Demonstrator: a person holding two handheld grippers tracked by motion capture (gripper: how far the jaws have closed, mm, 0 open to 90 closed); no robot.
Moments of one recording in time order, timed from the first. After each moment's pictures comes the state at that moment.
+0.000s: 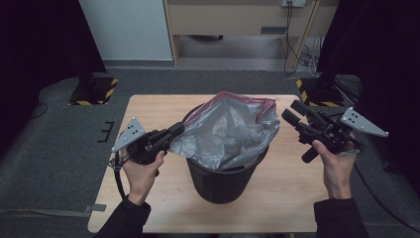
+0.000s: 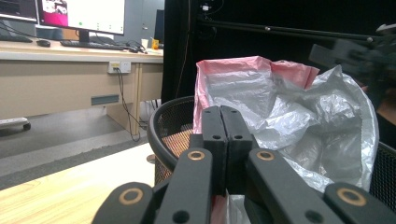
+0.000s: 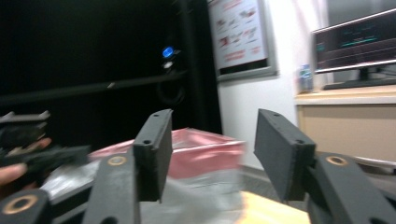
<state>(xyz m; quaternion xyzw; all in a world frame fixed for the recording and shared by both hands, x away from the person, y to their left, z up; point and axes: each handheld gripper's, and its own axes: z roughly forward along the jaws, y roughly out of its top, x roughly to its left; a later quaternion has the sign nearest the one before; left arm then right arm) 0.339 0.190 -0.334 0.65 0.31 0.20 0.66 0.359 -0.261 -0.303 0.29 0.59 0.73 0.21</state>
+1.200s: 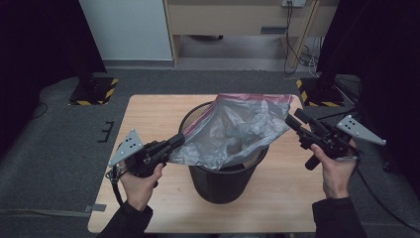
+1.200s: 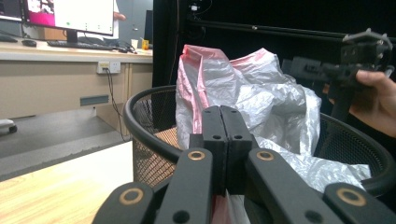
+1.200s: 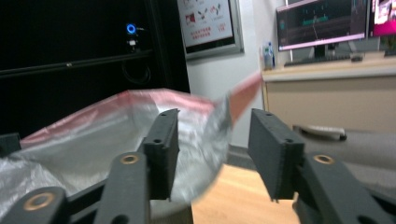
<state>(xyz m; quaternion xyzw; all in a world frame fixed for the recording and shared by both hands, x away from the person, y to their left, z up) 0.313 0.189 -0.342 0.66 0.29 0.19 0.67 0.355 -0.270 -0.323 0.35 0.59 0.68 0.25</state>
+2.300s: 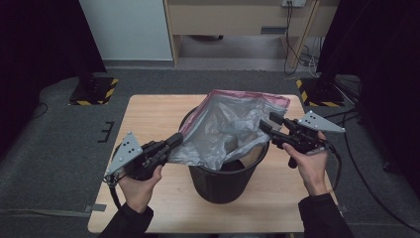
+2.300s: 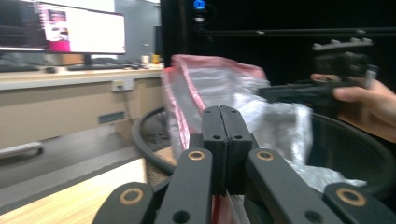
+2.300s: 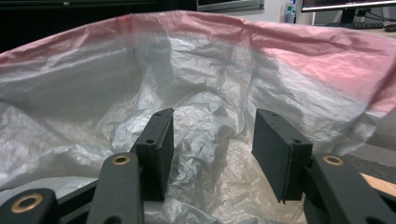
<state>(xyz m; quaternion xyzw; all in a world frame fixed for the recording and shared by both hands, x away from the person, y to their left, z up) 0.302 0.183 -0.334 0.66 0.25 0.24 0.67 0.380 -0.220 -0.340 0.34 0.68 0.61 0.23</state>
